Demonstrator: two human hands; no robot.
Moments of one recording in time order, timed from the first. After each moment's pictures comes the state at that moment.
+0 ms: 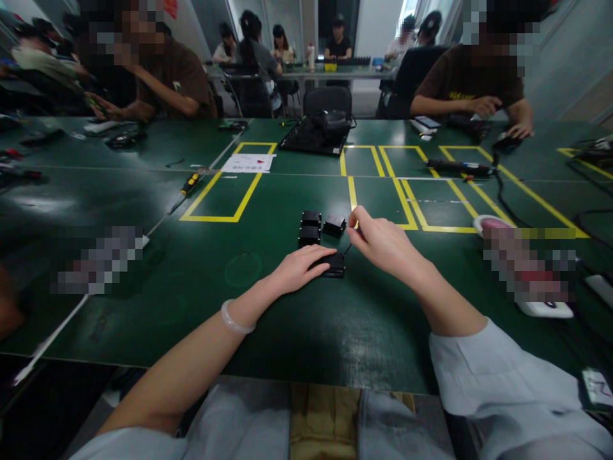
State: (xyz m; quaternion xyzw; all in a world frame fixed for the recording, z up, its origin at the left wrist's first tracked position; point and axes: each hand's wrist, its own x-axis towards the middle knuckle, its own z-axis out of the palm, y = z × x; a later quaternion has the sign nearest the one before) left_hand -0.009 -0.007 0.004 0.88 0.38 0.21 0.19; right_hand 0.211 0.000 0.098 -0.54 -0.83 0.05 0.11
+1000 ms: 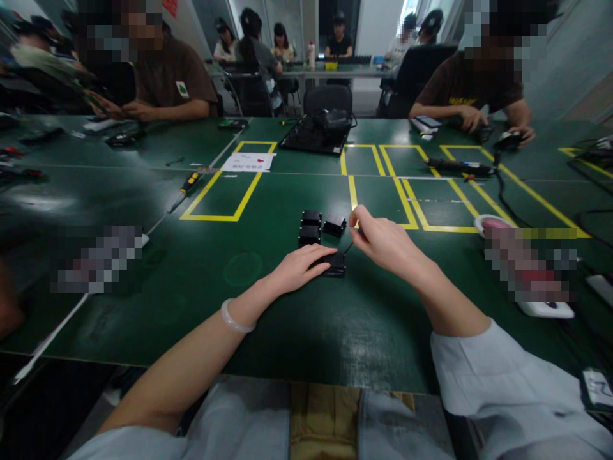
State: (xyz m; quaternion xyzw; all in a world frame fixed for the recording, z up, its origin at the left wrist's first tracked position) left_hand -0.010 -0.006 -0.001 0.88 0.38 0.21 0.19; right_hand 0.214 0.001 0.097 -0.53 -0.84 0.06 0.11
